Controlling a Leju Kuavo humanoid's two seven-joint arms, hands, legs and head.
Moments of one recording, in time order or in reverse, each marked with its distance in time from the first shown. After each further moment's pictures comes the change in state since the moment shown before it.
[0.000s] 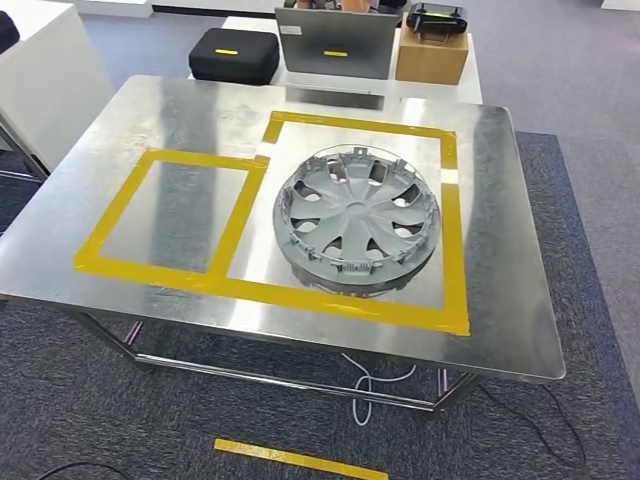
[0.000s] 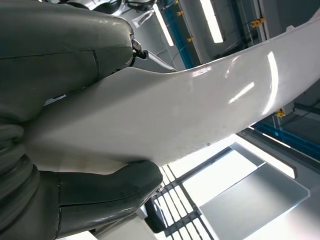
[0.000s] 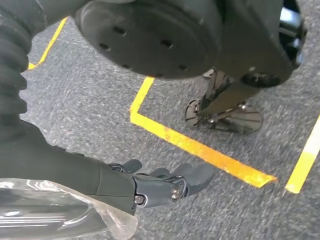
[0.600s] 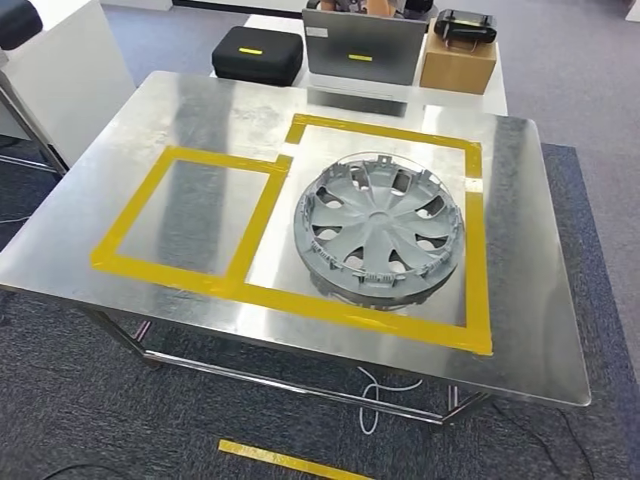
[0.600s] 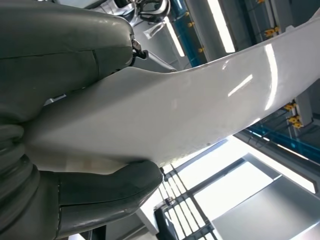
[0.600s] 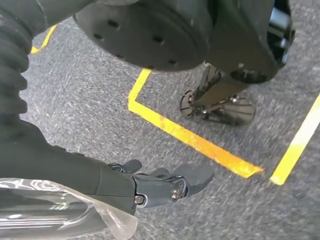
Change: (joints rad) left arm 0.003 0.000 0.016 0.001 0.008 -0.001 0.000; right arm 0.000 -0.002 -0.003 0.000 0.000 -0.003 -0.002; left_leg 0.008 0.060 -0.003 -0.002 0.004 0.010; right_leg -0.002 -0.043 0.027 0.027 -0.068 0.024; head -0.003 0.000
